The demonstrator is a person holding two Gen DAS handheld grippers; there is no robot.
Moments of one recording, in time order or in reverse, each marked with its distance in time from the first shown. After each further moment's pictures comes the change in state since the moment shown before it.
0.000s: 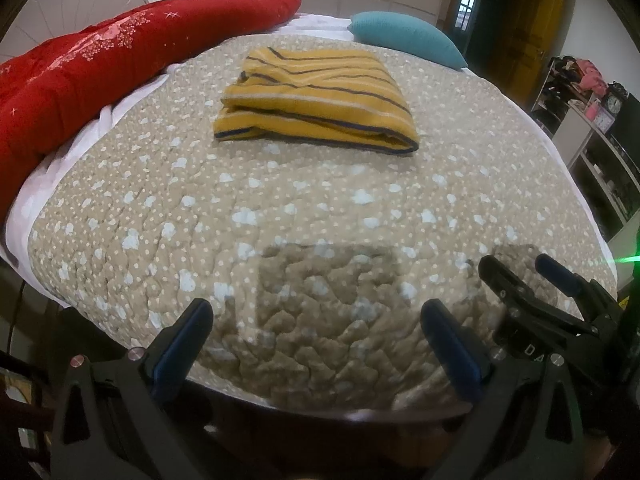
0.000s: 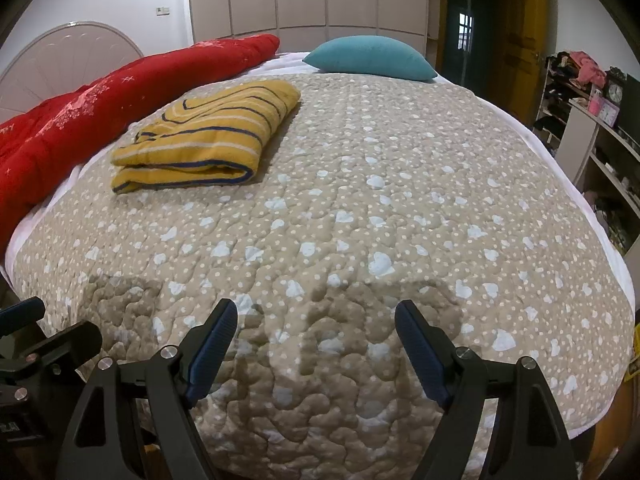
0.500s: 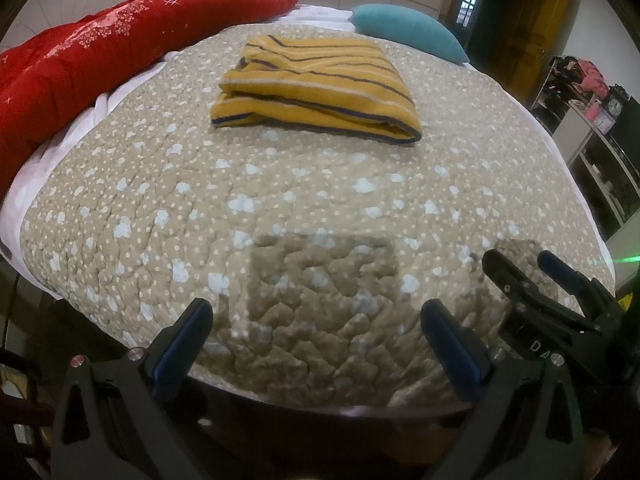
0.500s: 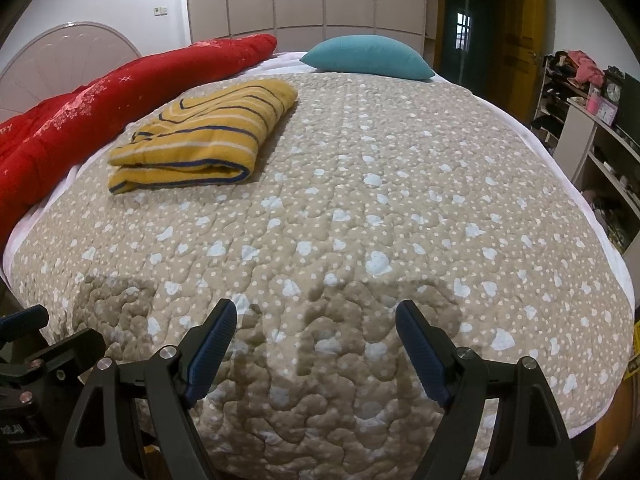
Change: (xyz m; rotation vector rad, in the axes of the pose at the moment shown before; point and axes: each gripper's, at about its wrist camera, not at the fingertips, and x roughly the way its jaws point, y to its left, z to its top) left arm 0.008 0.002 -0.002 -0.015 0.032 -0.017; right arm 0.001 -0.001 0.000 0.002 0.001 -0.008
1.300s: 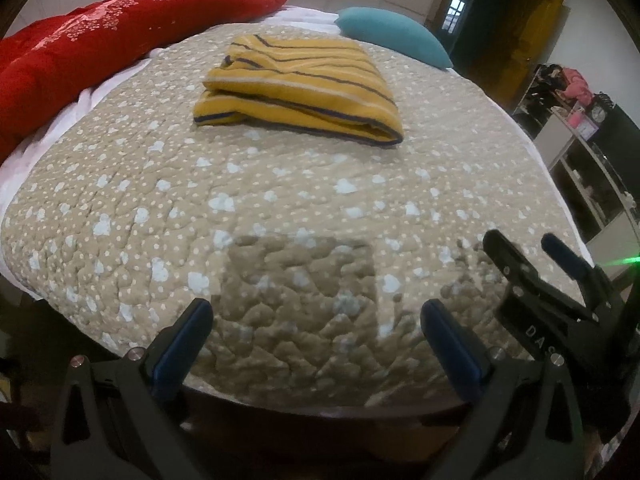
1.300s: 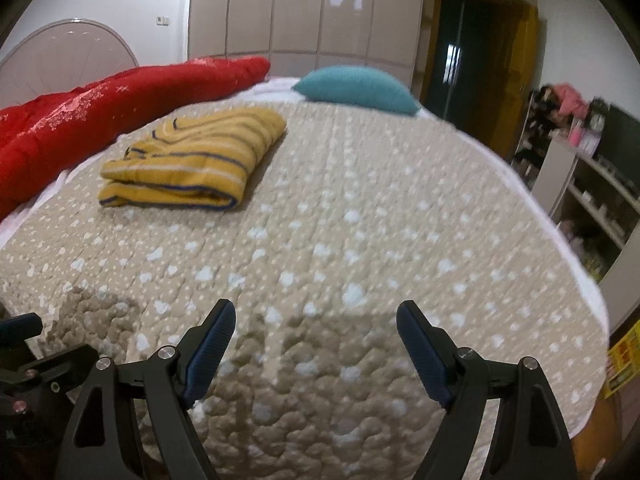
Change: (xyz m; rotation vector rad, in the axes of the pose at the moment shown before) left arm 0.000 0.001 -0.002 -0.005 -0.011 -0.093; right arm -0.016 0.006 0.005 -0.058 -0.119 -0.107
